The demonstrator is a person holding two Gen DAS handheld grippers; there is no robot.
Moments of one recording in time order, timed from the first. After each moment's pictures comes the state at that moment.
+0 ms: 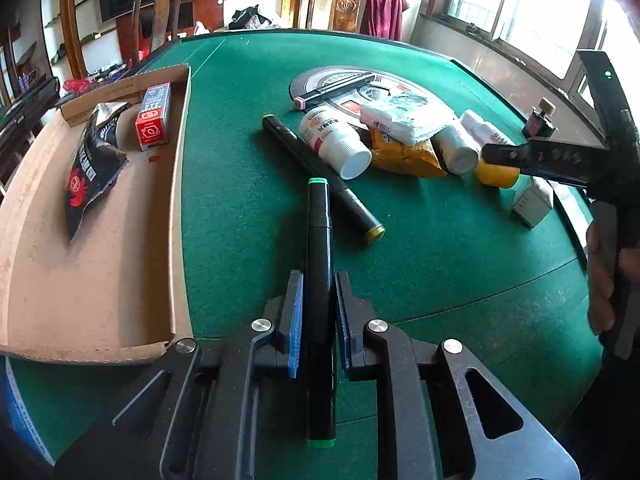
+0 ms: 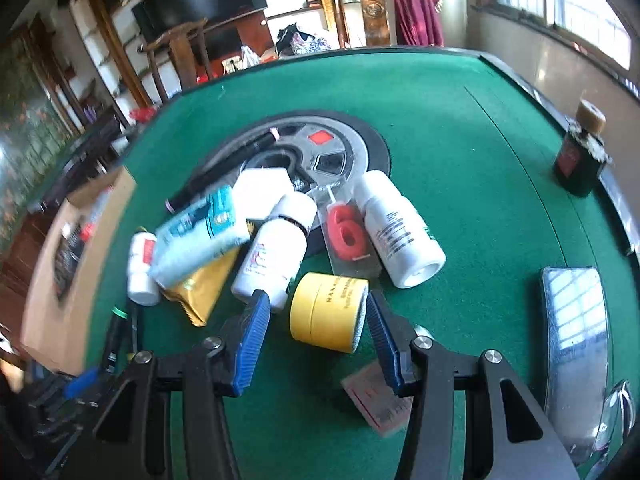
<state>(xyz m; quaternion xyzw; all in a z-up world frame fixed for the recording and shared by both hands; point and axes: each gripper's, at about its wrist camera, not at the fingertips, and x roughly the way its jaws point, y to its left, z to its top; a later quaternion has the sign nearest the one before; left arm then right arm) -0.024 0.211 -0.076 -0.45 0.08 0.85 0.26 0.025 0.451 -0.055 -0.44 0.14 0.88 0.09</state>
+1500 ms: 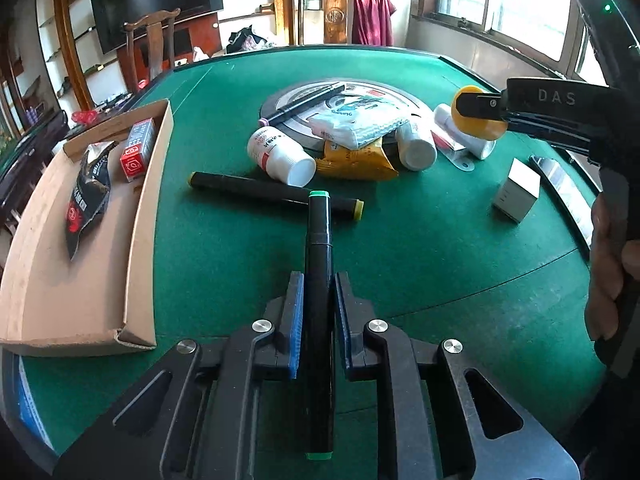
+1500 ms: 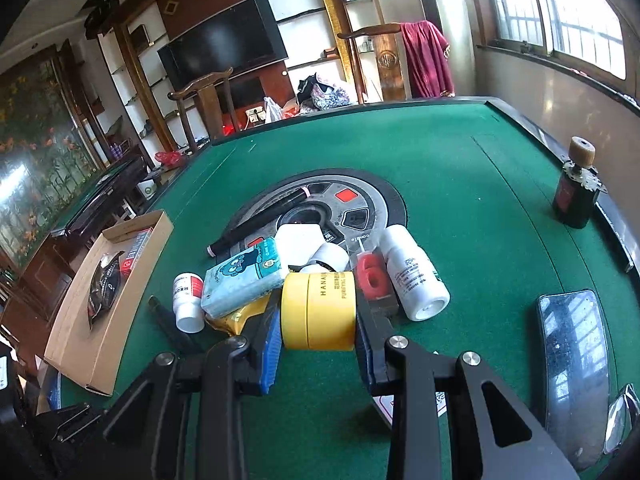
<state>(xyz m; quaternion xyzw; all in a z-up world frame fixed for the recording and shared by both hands) 0.006 0.248 -0.069 -0.41 0.12 0.87 0.25 0.046 0.443 -0.021 -0.34 0.16 0.92 0.07</state>
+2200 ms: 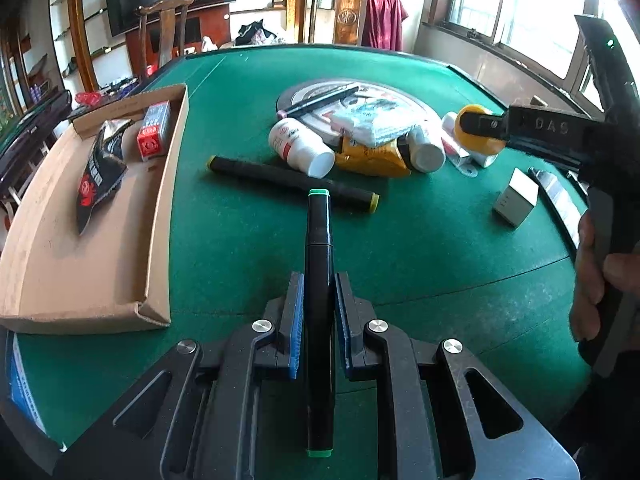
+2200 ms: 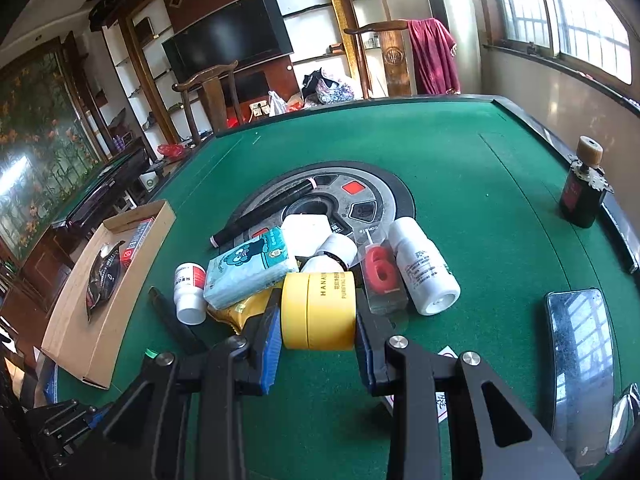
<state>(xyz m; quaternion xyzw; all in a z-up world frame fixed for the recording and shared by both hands) 0.009 0.229 -0.066 -0.42 0.08 0.87 0.25 0.045 0.434 -0.027 -0.35 0.15 0.92 0.06</state>
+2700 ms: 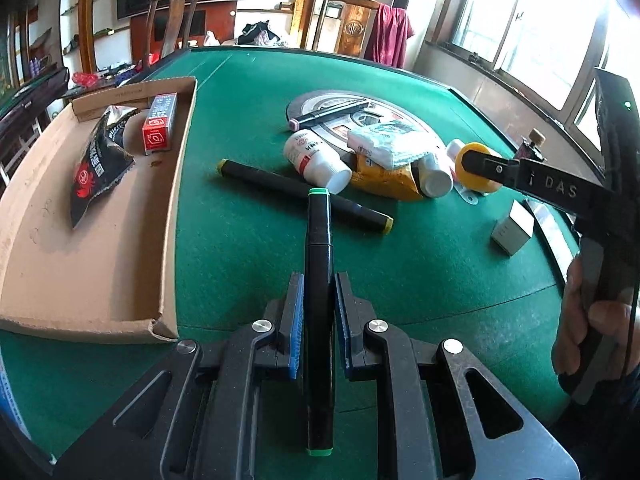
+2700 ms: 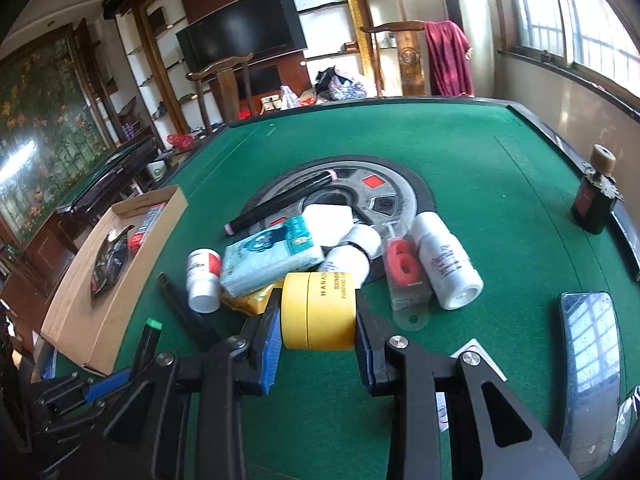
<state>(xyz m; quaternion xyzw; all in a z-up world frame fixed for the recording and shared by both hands) -0.009 0.206 -0.065 -0.42 0.03 0.87 0.26 0.043 0.415 -0.031 -0.36 0.13 0.92 0.04</state>
